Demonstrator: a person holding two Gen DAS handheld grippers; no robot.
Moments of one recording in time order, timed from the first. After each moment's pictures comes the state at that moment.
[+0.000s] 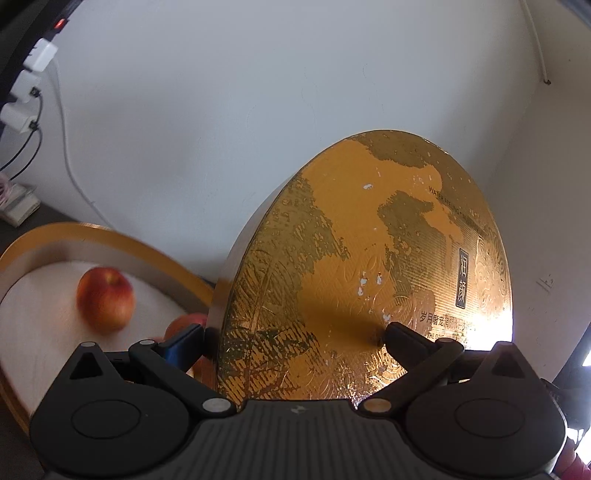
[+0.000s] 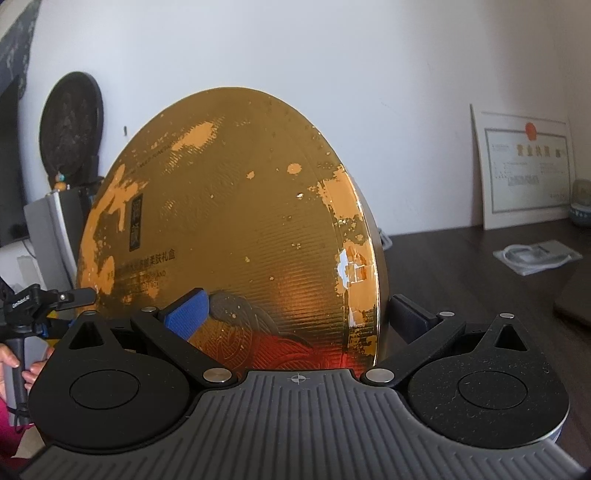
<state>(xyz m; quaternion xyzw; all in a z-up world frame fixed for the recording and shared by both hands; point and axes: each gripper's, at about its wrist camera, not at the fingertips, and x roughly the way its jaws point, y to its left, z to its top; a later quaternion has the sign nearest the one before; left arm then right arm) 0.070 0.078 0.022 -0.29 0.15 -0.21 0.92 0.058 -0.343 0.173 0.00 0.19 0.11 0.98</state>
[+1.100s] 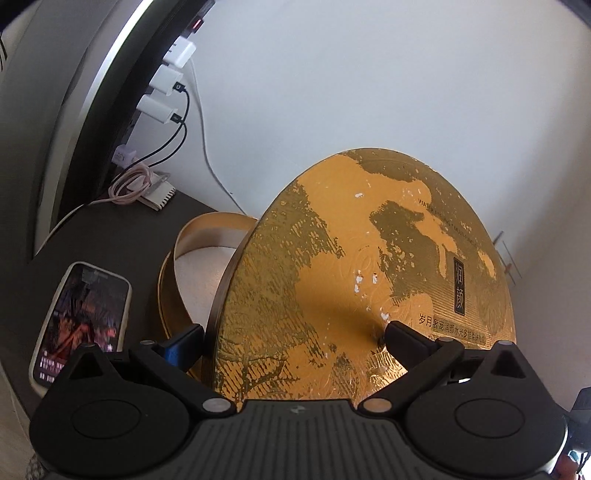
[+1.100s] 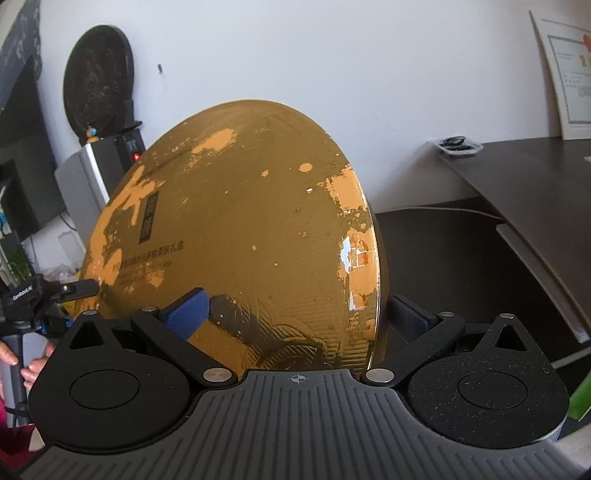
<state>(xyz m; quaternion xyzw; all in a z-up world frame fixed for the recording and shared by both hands) 0.010 0.158 0.019 -0.30 0.21 -0.06 0.93 0.116 -0.258 0.099 0.05 0.27 0.19 0.94</state>
